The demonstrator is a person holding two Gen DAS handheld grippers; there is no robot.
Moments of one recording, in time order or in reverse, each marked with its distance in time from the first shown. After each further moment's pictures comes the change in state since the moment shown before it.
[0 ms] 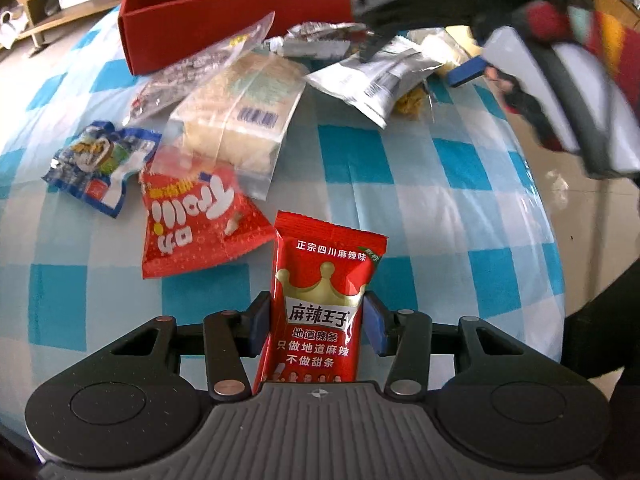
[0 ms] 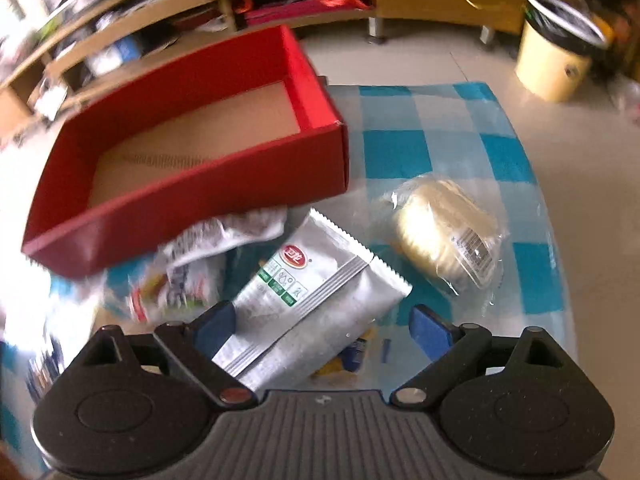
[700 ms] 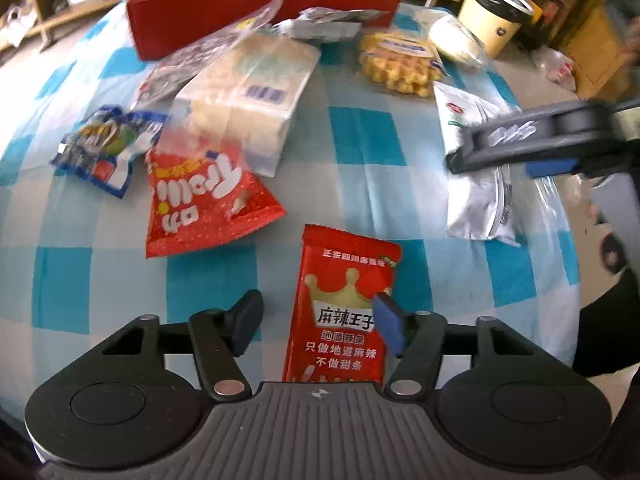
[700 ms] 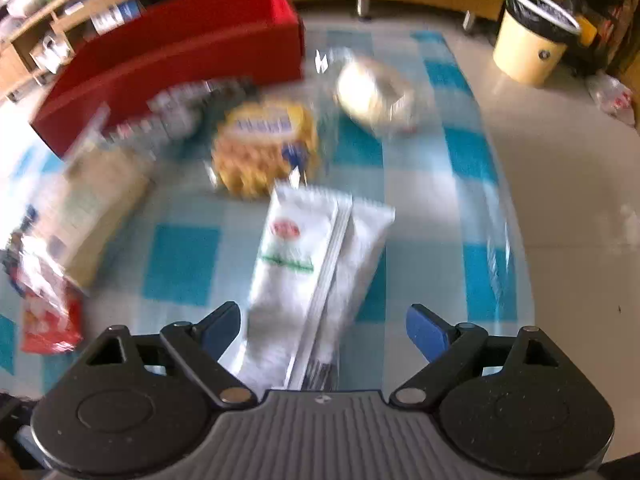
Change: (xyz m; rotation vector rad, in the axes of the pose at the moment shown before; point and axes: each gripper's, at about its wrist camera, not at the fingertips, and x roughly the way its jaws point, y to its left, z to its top) left arm 0.007 -0.006 -0.007 0.016 0.007 0.062; right arm -0.025 -0.022 -0.106 -0.026 0.054 -0.071
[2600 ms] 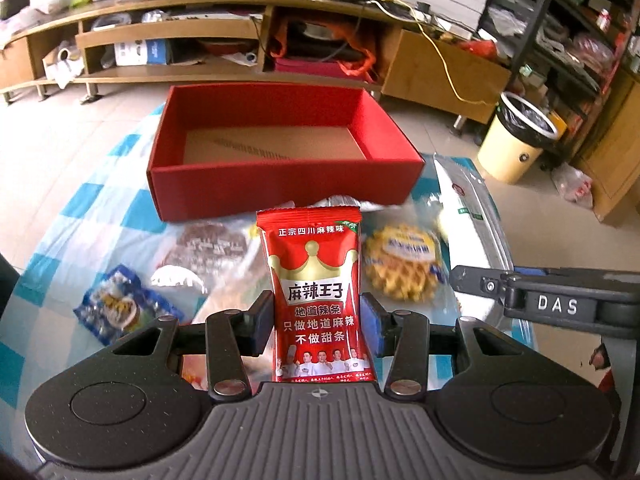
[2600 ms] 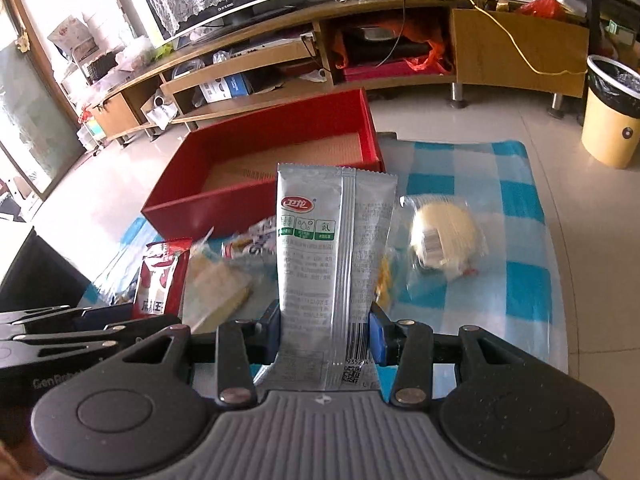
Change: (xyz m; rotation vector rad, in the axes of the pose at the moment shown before) left arm -0.039 -0.004 0.097 -0.173 -0.285 0.048; right arm -0.050 -0.027 0.053 -0.104 -0.258 0.346
